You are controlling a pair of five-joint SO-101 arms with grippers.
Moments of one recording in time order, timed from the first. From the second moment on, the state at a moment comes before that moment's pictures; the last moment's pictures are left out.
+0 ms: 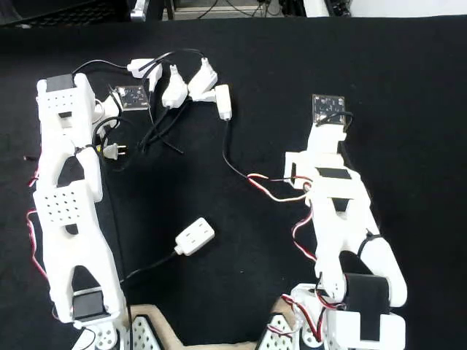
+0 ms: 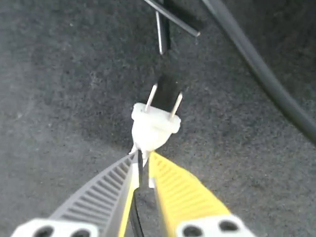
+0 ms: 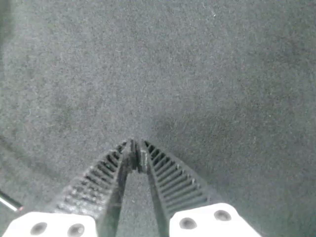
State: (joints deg) left arm -16.9 53.4 -49.6 94.2 -83.9; right arm 3.9 -12.9 52.7 26.4 -0.6
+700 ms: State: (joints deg) left arm -14.4 52.2 -49.5 95.6 -75.8; right arm 3.9 -12.9 52.7 26.4 -0.6
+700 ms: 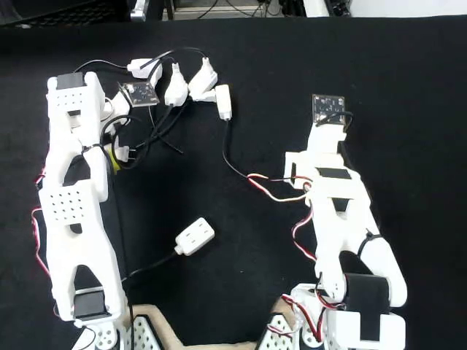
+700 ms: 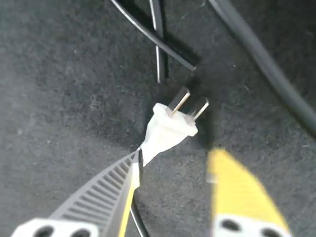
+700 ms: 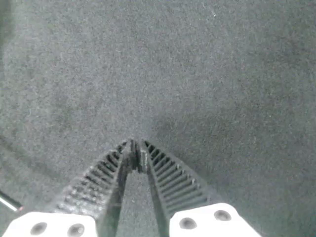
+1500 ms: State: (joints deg) left arm -13.5 56.6 -49.5 91.6 -82.8; right arm 3.9 -12.9 52.7 26.4 -0.6
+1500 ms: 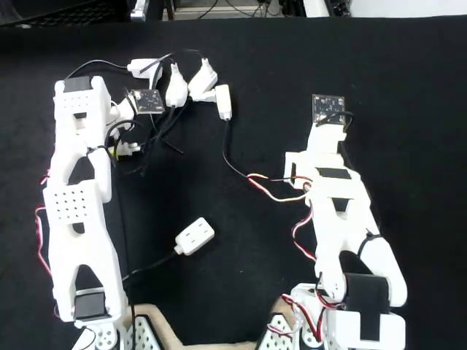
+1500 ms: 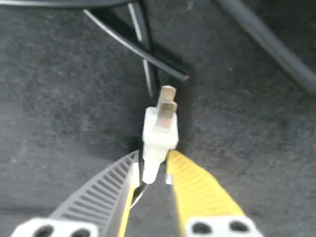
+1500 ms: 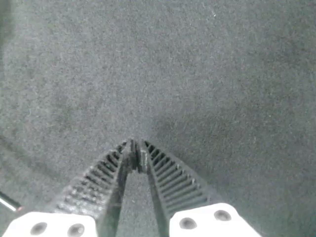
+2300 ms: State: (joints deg) left arm -13.9 58.2 -89.0 100.4 -71.7; right arm 3.9 -12.9 52.7 25.4 -0.6
